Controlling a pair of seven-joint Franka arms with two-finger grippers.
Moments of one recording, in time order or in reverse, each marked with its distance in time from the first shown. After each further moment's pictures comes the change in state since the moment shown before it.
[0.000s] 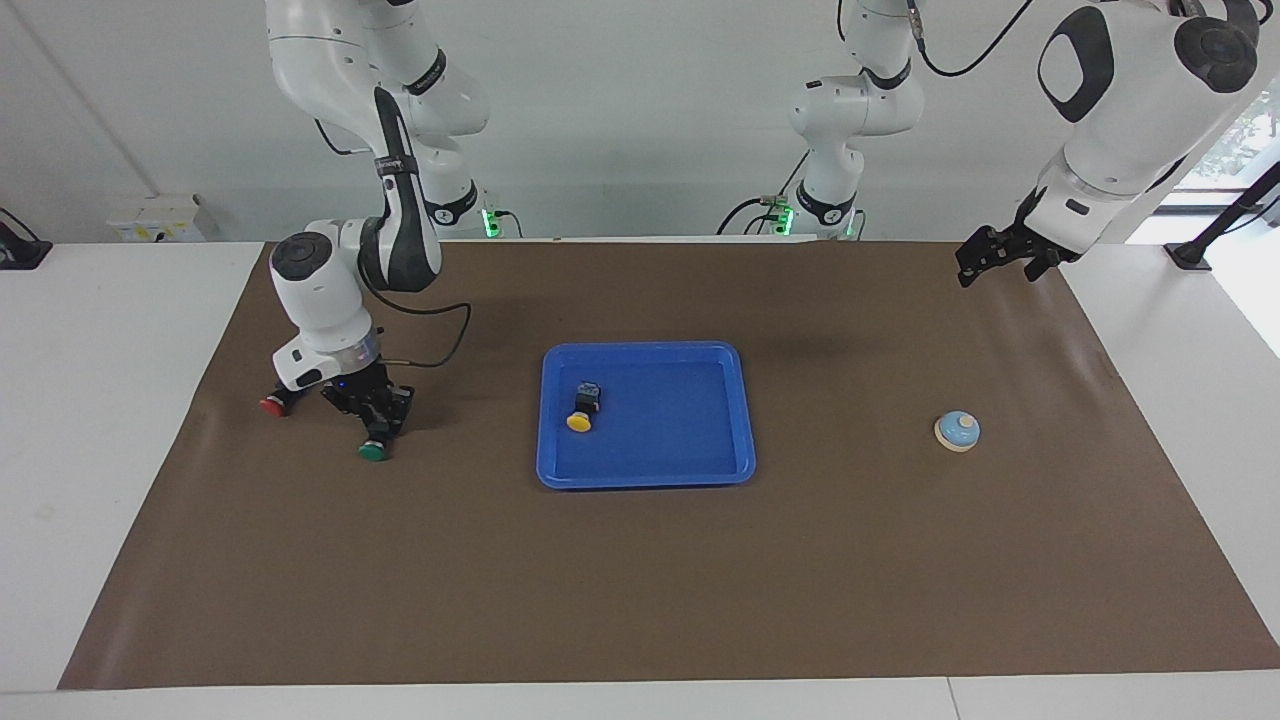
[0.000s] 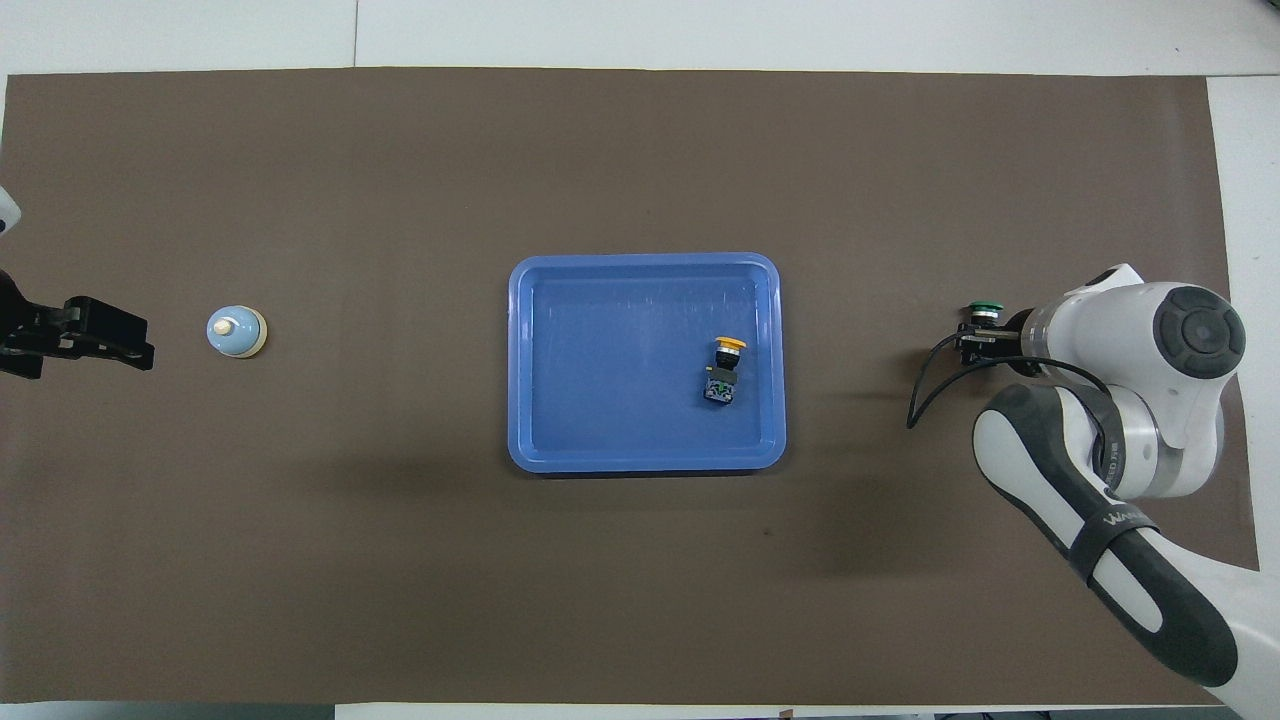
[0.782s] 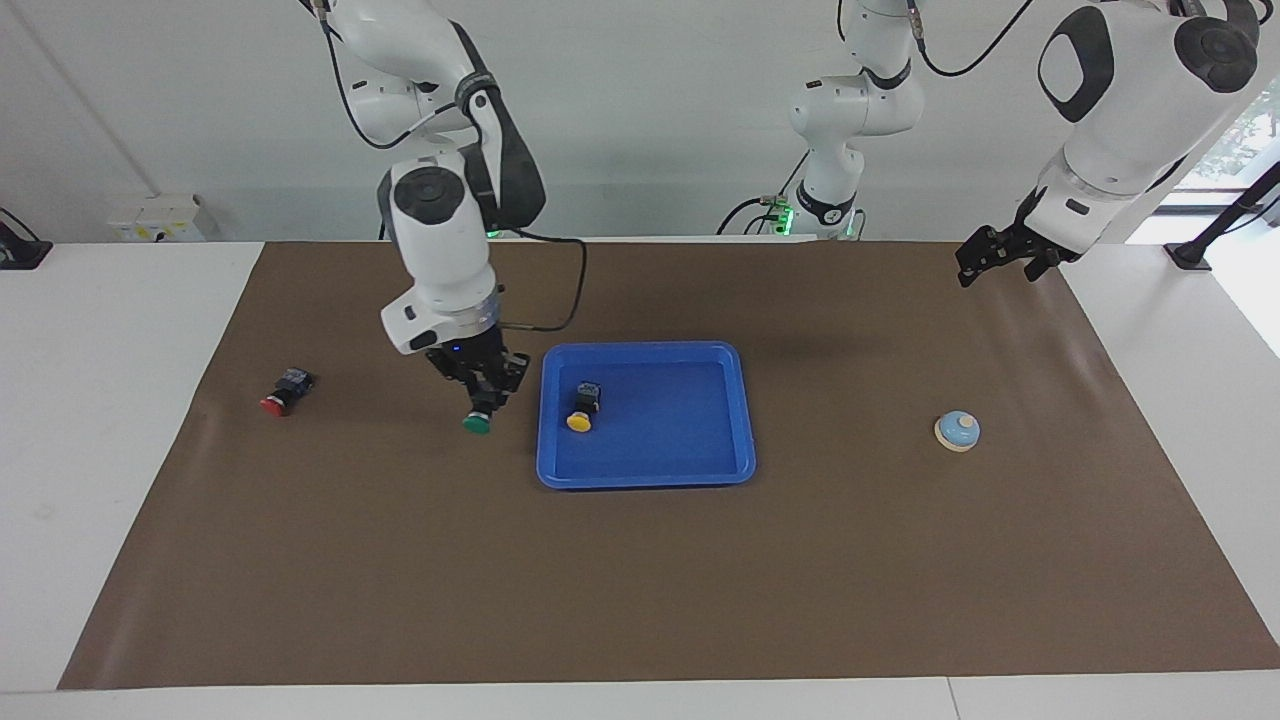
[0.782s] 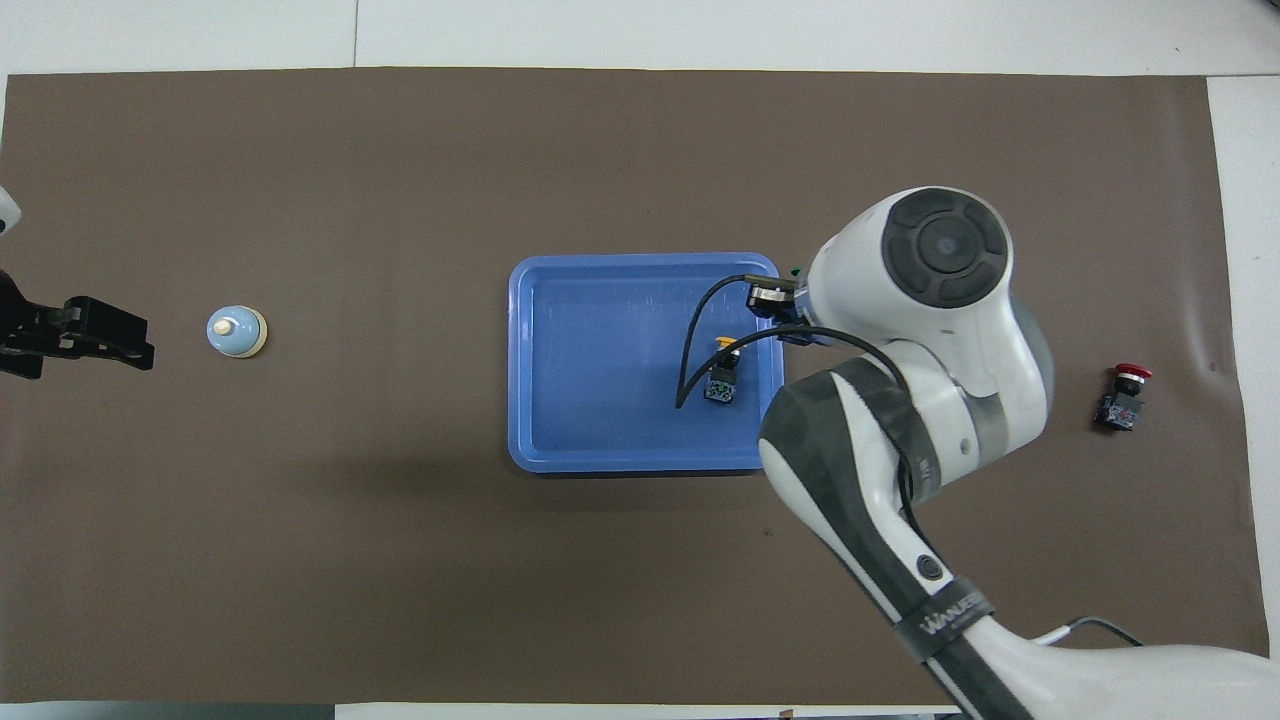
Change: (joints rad) left arm 0.000 0.000 0.000 0.000 0.000 0.000 0.000; right arm 0.438 0.023 0.020 0.418 0.001 -0.458 0.543
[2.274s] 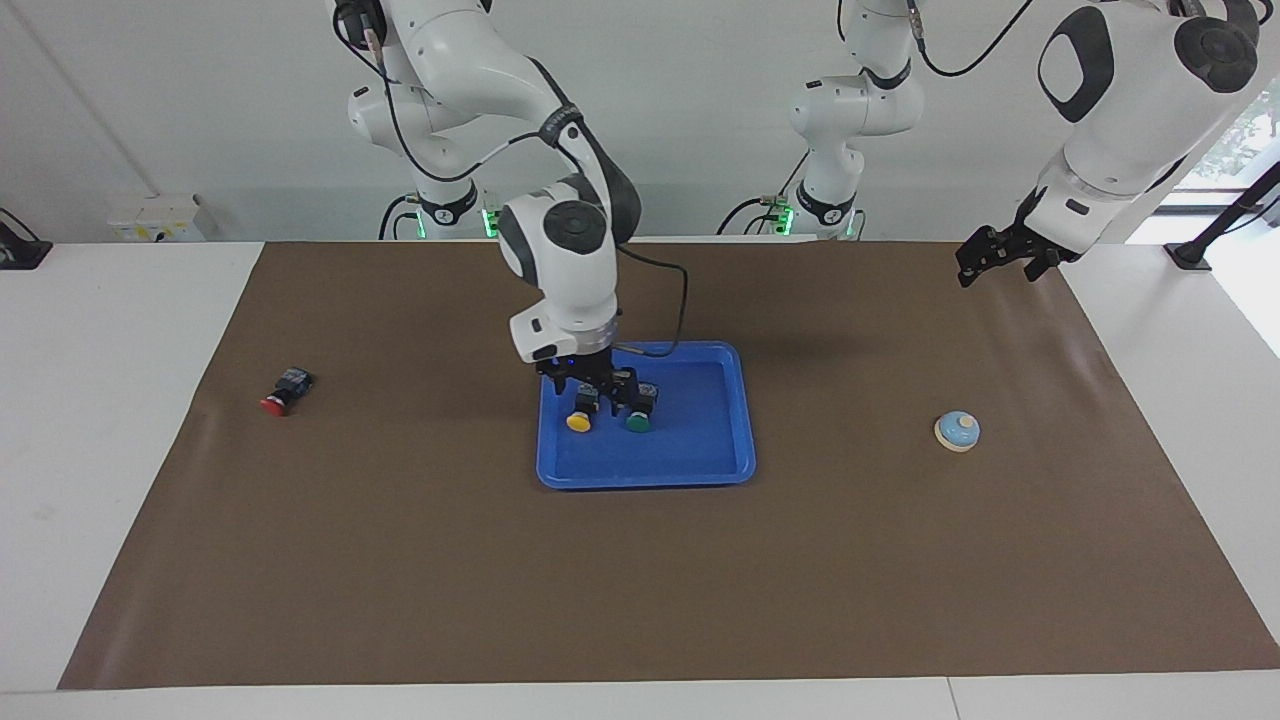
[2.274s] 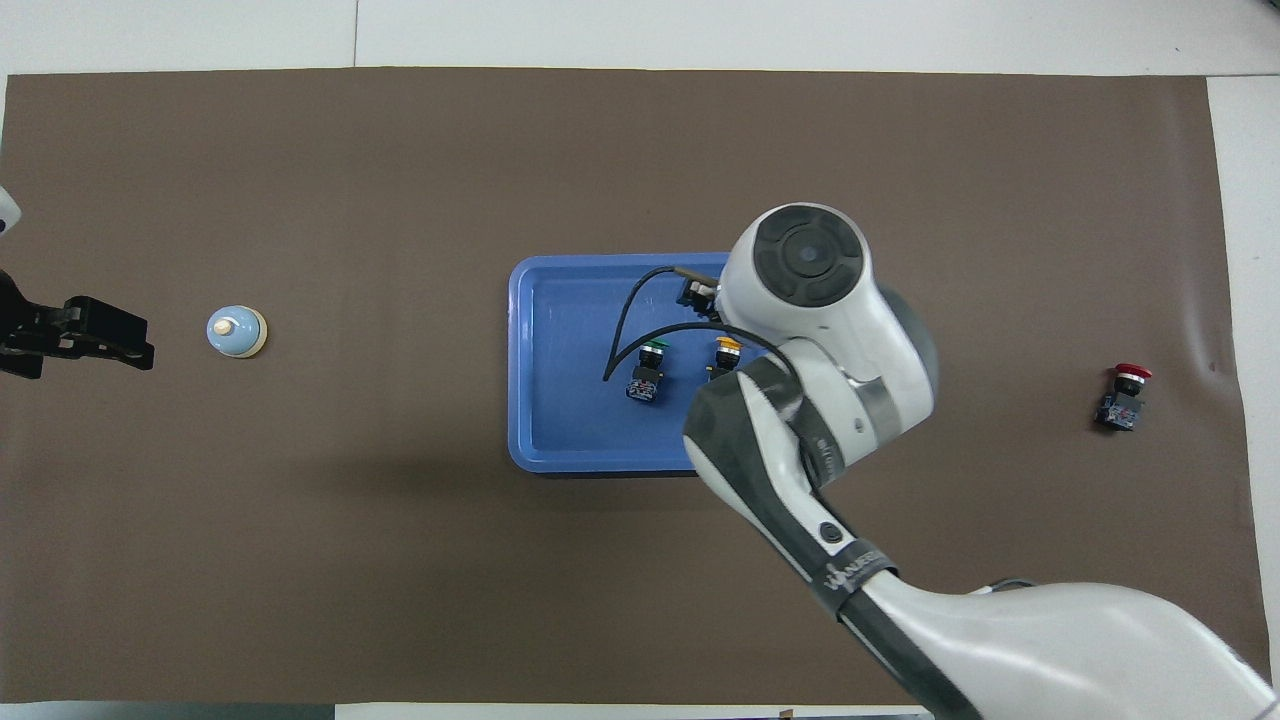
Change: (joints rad) left arm 0.000 0.000 0.000 0.000 0.000 0.000 0.000; right arm 0.038 0.098 -0.043 0.079 -0.014 -0.023 0.172
